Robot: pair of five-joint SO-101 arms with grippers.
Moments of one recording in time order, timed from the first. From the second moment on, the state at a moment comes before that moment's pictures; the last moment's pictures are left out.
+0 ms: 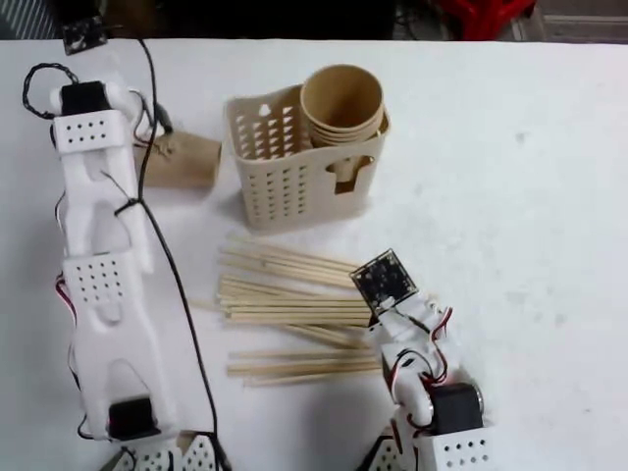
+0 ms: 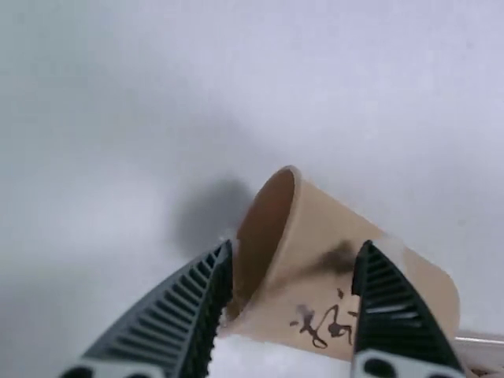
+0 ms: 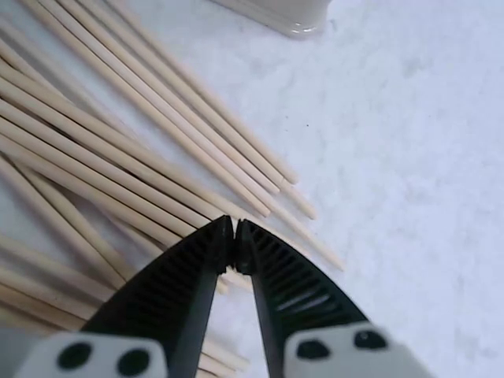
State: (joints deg) left arm -17.3 57.3 -71.4 89.5 11.5; right arm -12.7 -102.9 90.4 66.2 26.6
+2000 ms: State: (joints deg) left arm -13.9 41.5 -41.1 96.5 -7.6; right arm -12.7 -102.9 90.4 66.2 26.6
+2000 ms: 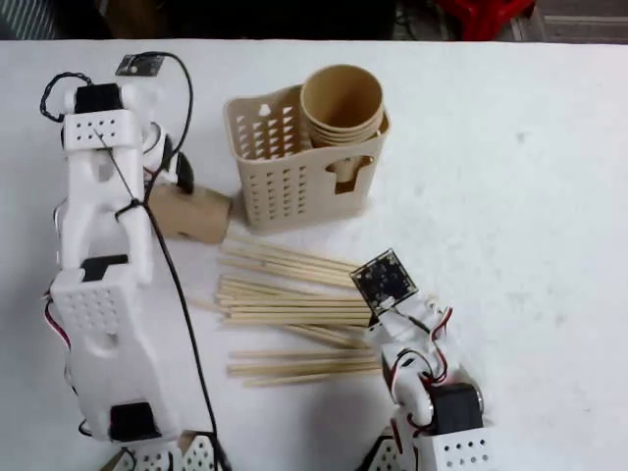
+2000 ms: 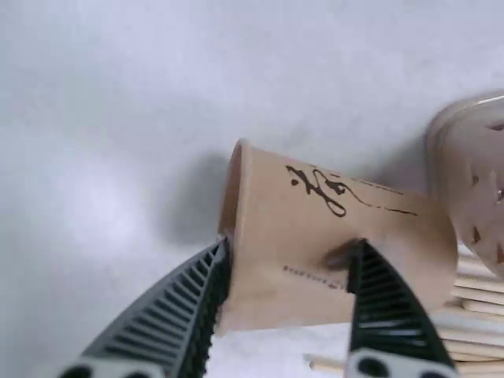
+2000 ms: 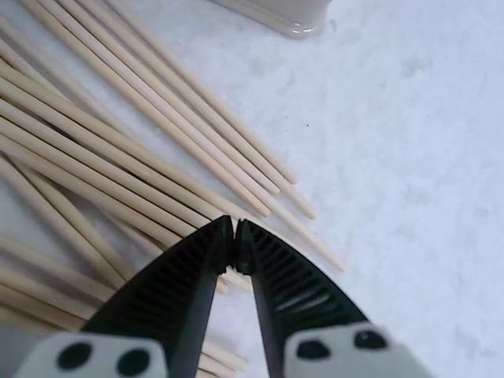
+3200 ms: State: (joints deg) left arm -29.2 44.6 -58.6 101.3 -13.5; right arm -12.8 -102.9 90.4 66.2 26.6
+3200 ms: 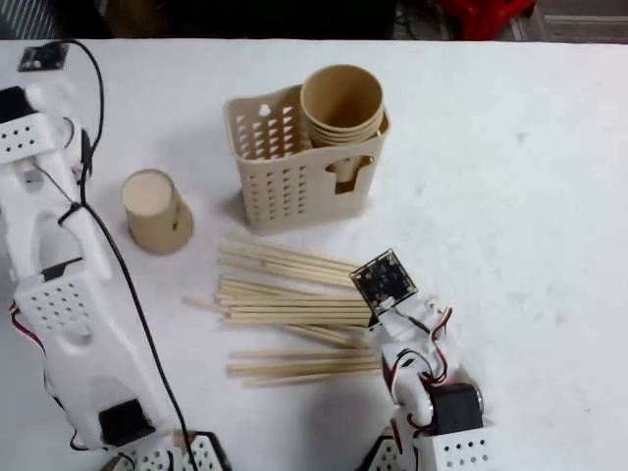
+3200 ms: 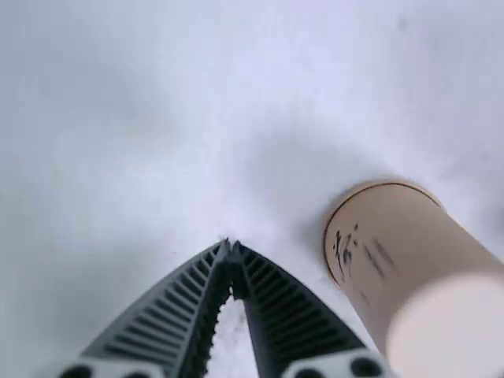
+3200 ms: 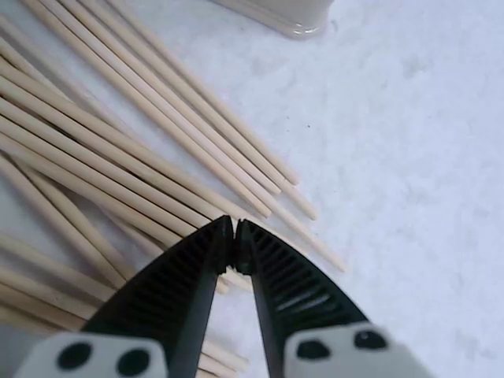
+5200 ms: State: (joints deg) left arm -20.4 -18.9 14.8 70.3 -22.0; right arm -12.8 -102.9 90.4 66.2 26.6
